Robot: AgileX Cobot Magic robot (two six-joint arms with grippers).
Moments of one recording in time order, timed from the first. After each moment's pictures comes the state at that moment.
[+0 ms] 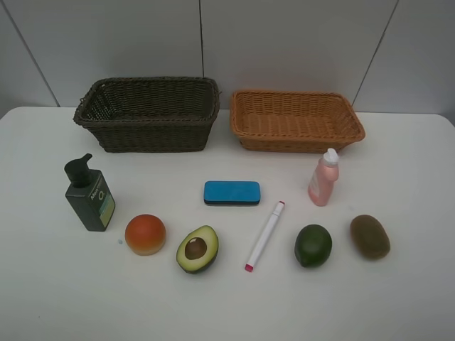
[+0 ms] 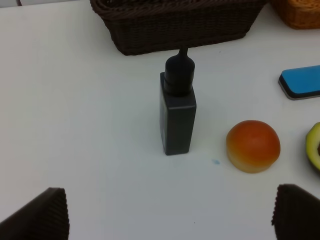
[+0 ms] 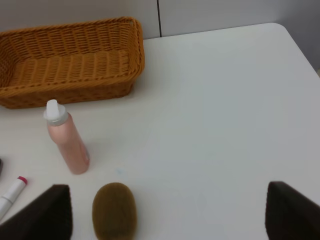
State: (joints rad) left arm -0.10 -0.01 -0.51 -0.08 1.07 0.05; right arm -0.01 0.00 -0.52 -0.11 1.06 0.15
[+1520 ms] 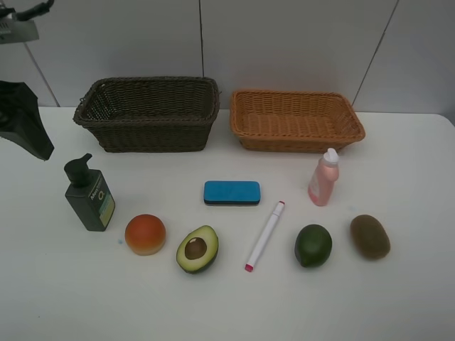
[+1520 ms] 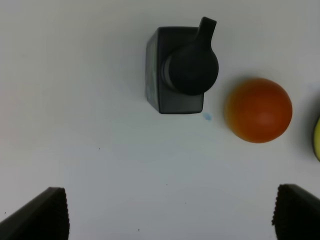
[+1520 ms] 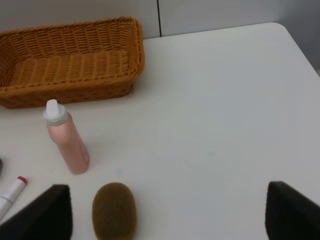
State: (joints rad) left arm -0.10 1.32 -1.02 -0.13 1.08 -0.04; right arm -0.01 0.00 -0.52 -0.11 1.06 0.15
